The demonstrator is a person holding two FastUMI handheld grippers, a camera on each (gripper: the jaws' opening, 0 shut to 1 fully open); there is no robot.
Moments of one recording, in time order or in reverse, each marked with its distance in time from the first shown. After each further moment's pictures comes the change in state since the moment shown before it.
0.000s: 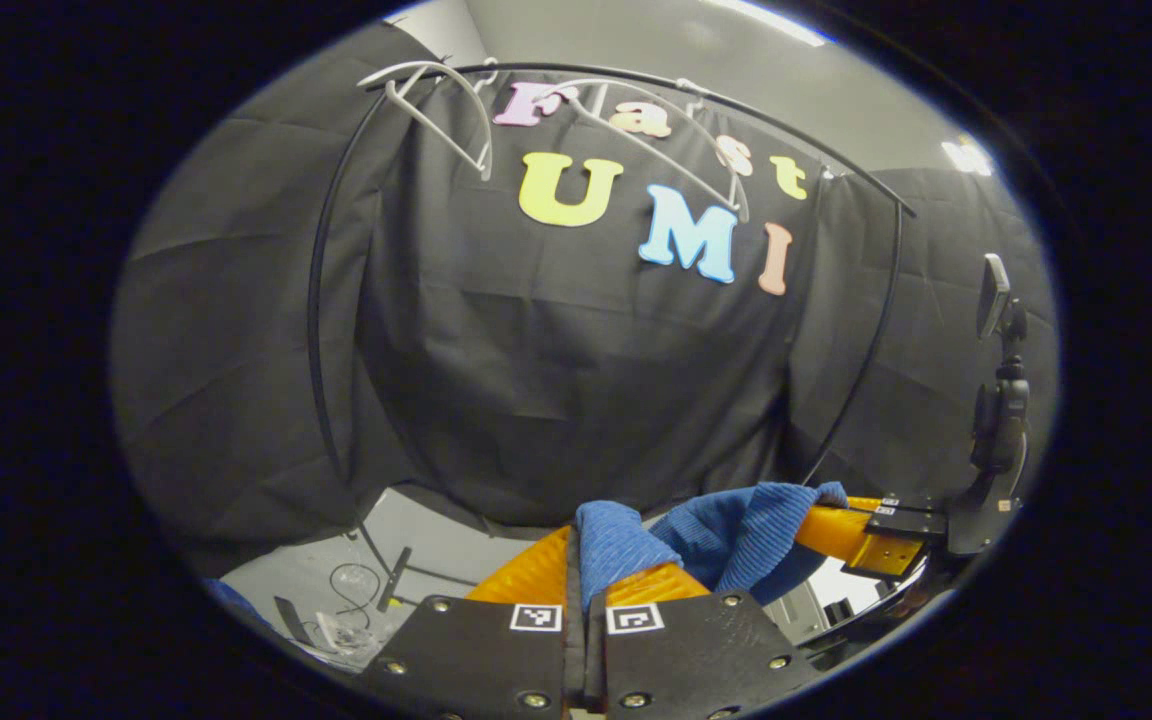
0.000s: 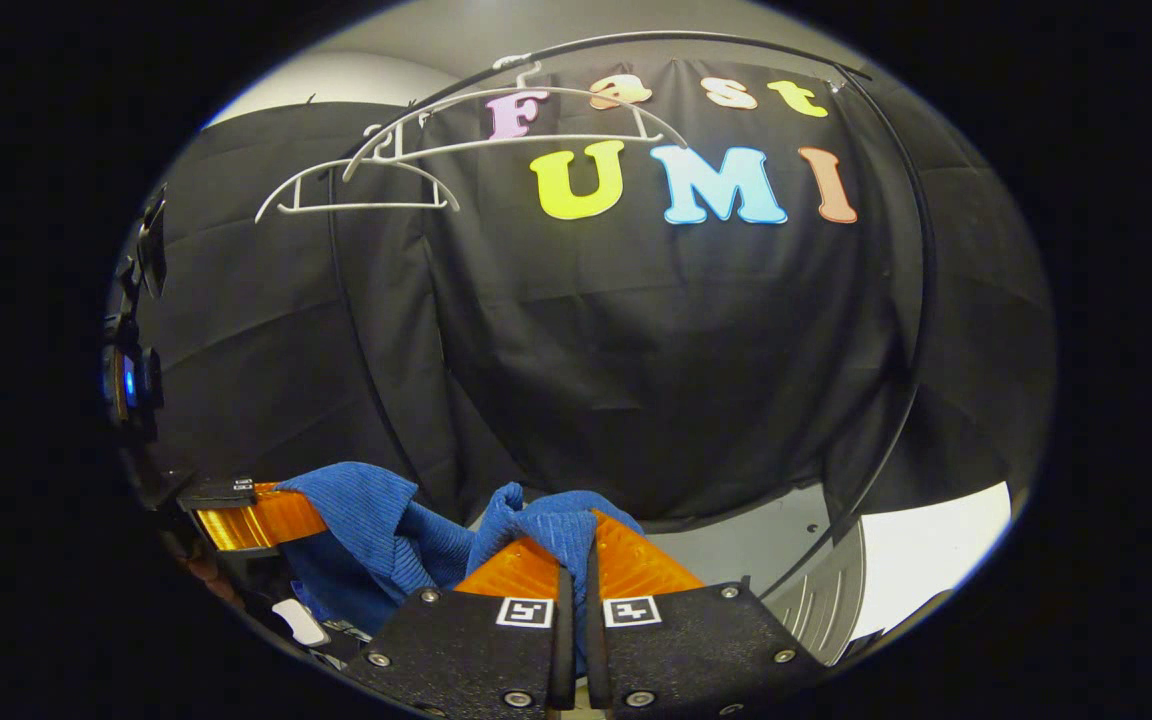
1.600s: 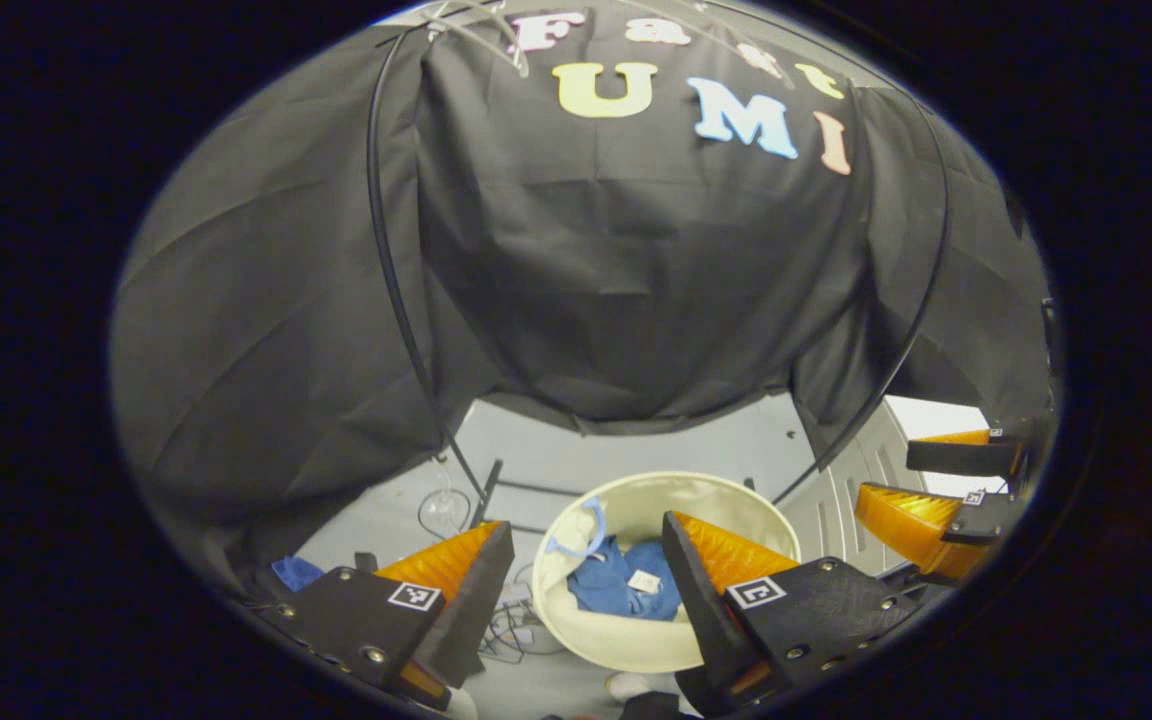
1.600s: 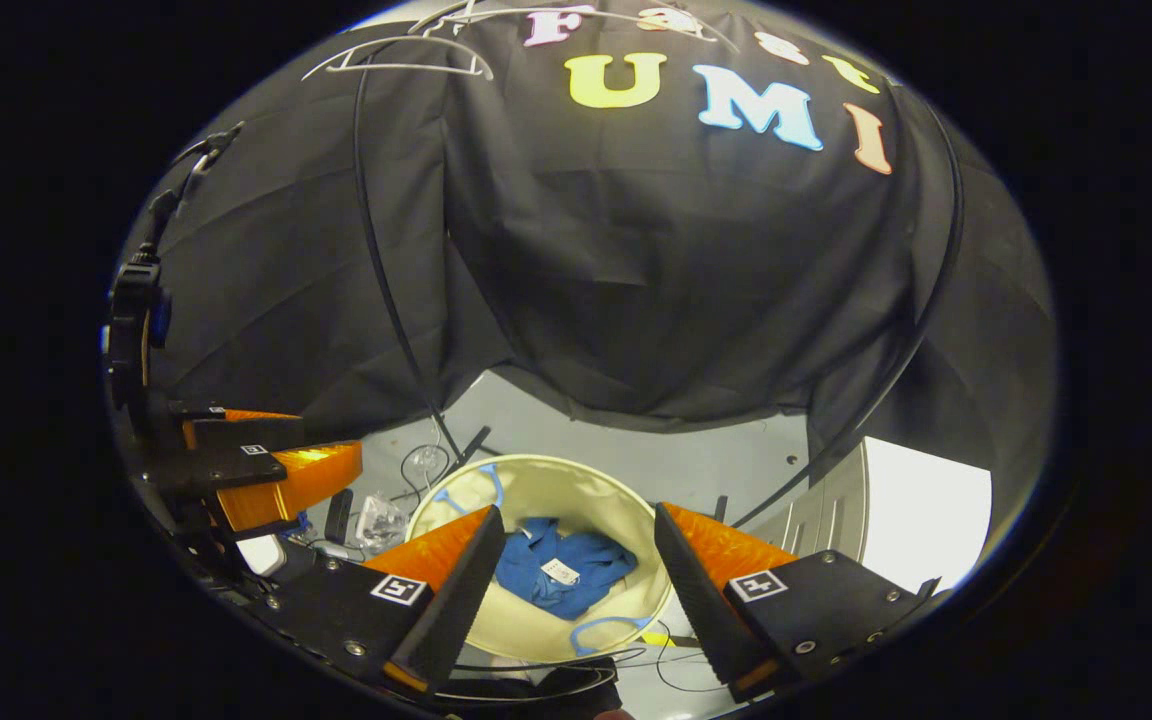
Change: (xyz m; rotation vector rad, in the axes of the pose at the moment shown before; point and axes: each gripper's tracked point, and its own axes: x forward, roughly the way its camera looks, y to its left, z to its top) left arm -0.005 0.067 -0.108 0.115 0.228 0.220; right arm -0.009 0.010 -0.113 -0.114 0.253 -0.047
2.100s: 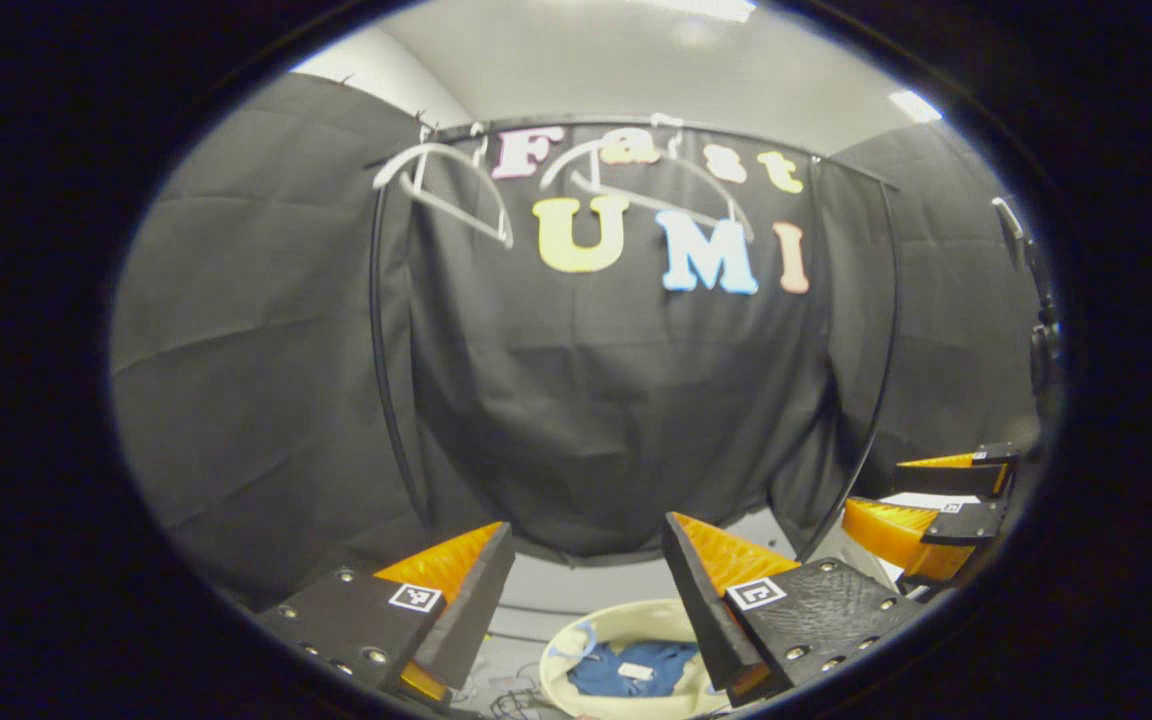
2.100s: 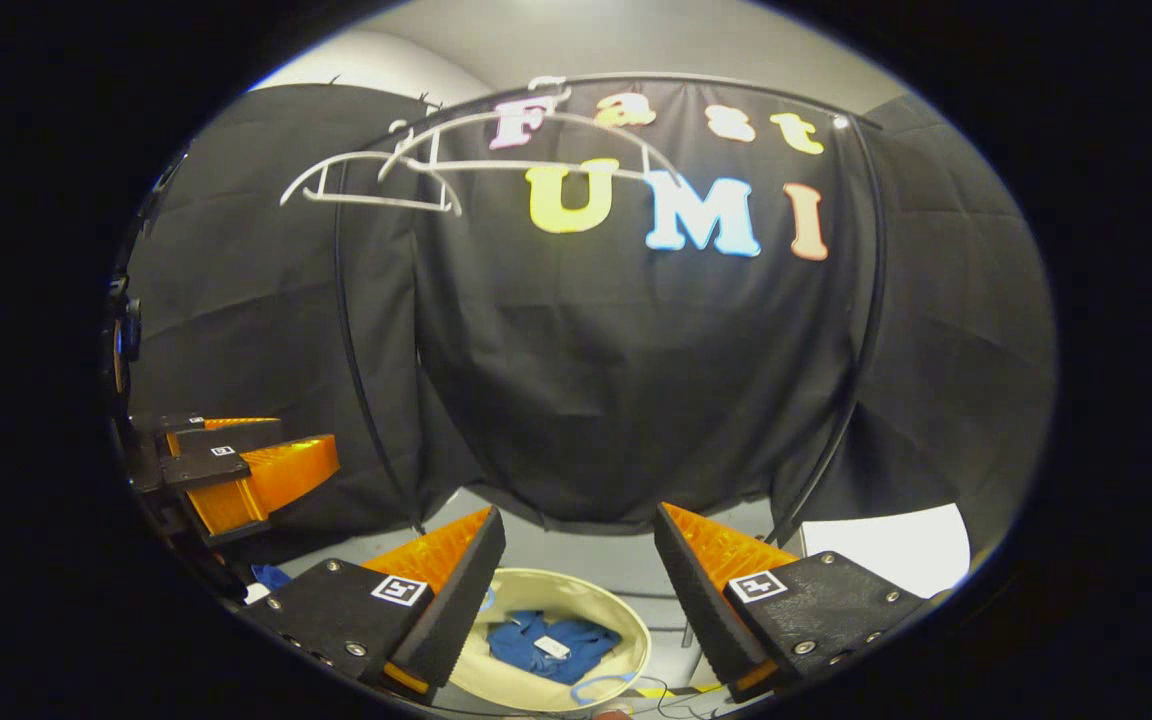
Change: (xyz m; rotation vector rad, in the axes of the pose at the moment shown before) left arm -0.113 -0.011 0.182 0.044 -0.435 -0.059; right arm -0.102 -0.017 0.129 0.072 -0.358 -0.100
